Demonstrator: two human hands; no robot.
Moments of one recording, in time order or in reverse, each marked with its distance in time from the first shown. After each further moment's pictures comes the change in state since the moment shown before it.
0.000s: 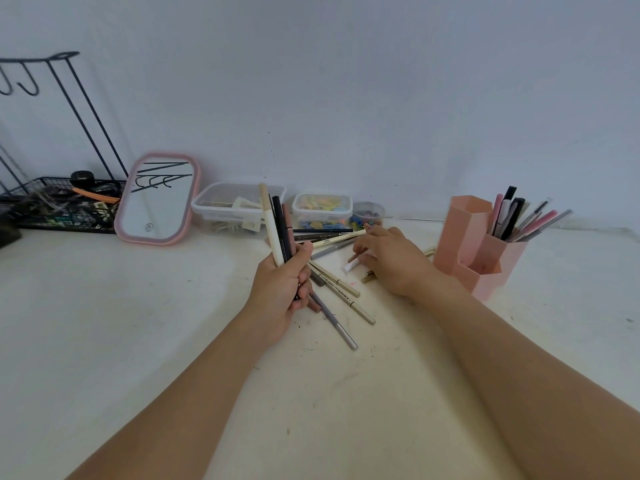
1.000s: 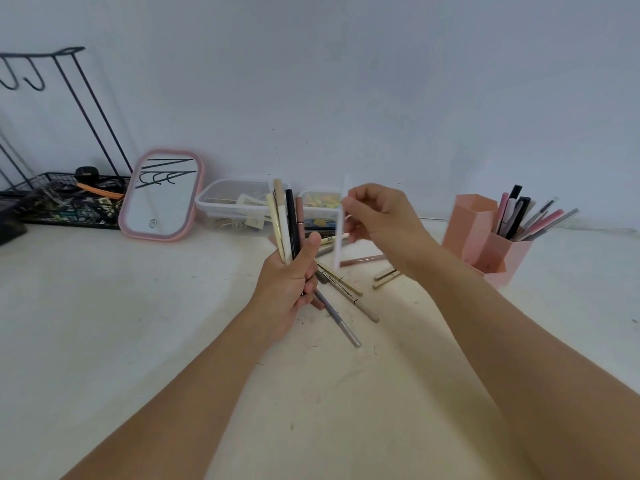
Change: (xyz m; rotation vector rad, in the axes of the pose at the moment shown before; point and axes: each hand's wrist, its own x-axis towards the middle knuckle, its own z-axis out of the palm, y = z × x) left_hand -0.003 0.001 0.001 0.016 -0.088 0.063; right_hand -0.004 -0.061 -0.048 1.076 0.206 0.024
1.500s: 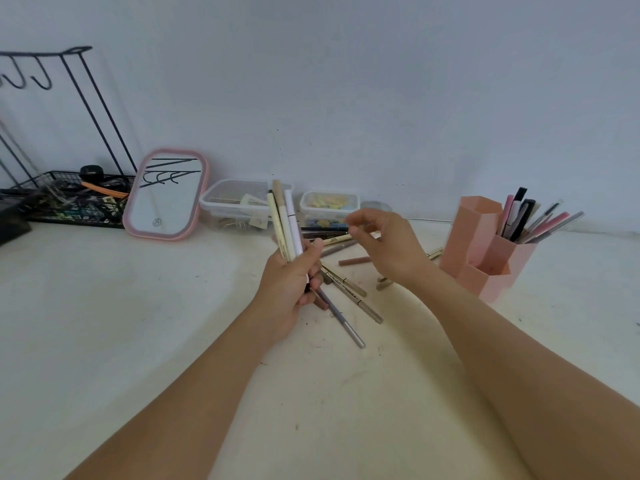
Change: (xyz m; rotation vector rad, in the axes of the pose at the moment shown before) left_hand 0.005 0.000 -0.003 0.015 0.071 -0.043; right_hand -0.002 0.037 -0.001 -0.532 0.038 -0.090
